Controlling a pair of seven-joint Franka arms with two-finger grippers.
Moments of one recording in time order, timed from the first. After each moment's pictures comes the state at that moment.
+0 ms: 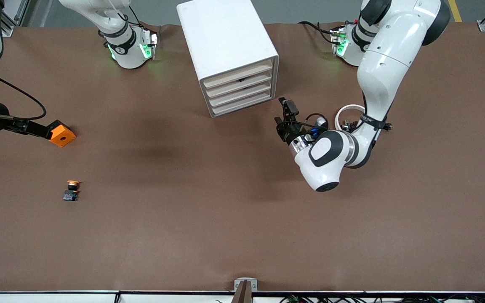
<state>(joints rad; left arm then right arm) -0.29 0.85 -0.21 -1.42 -0.71 1.26 -2.09 -0.01 0.15 -0.05 -1.51 0.02 1.53 0.17</state>
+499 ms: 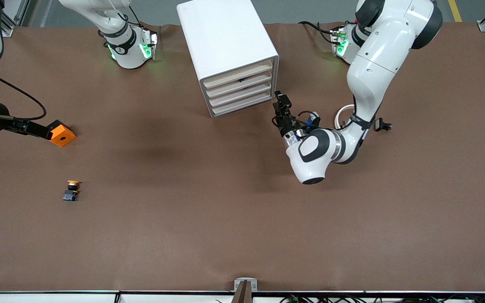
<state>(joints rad) -0.33 0.87 -0.22 -1.48 -0.72 1.22 -2.13 0.00 0.15 -0.04 -1.51 0.03 1.53 0.18</state>
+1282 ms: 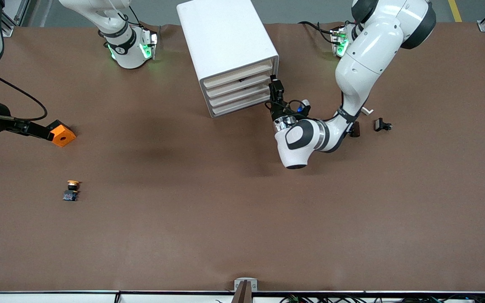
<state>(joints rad) -0.35 0.87 -0.27 -1.59 -0.74 1.21 -2.13 0.01 0.15 -0.04 -1.51 0.04 1.54 0.25</state>
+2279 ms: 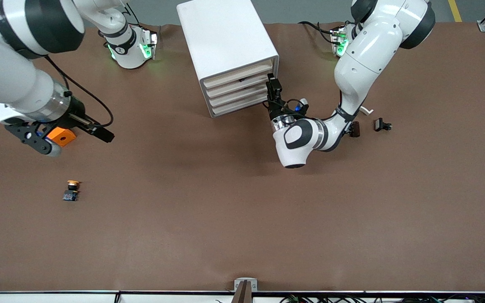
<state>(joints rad) -0.36 0.87 -0.27 -1.58 -0.77 1.21 -2.13 0.28 0.15 -0.03 -1.51 0.07 1.58 0.84</state>
